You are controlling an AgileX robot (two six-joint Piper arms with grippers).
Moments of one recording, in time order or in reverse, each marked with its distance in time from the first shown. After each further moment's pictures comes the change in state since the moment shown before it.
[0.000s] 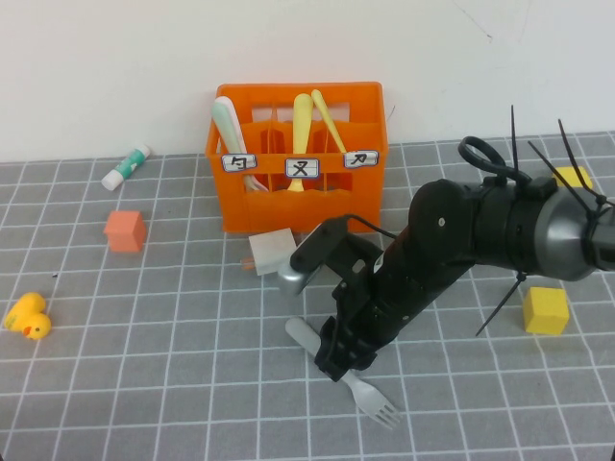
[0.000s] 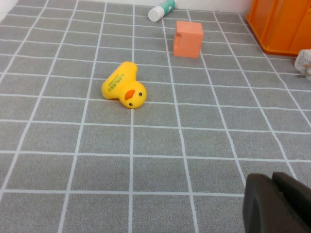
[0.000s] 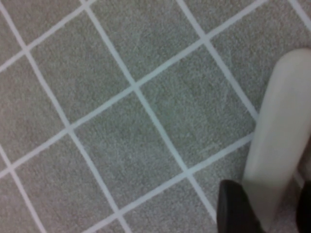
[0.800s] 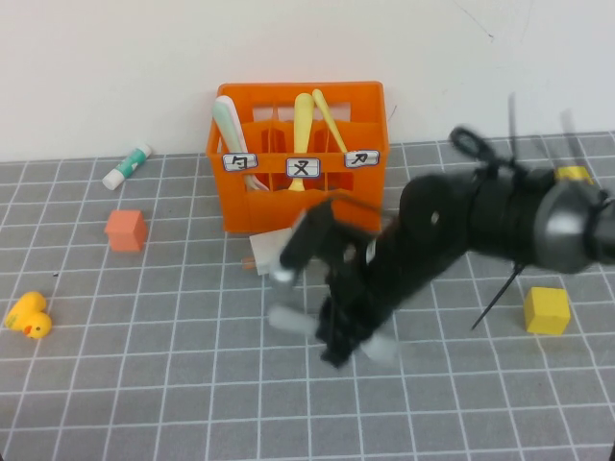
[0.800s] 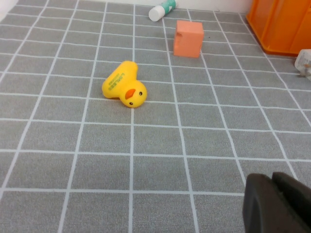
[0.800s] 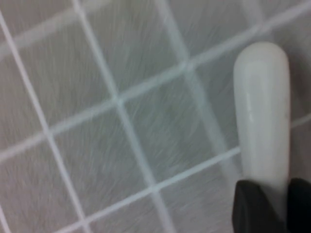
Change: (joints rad) right arm 0.015 -0.028 -0.043 -0.120 -0.030 -0.044; left arm 0.000 0.000 0.000 0.000 0.000 -0.002
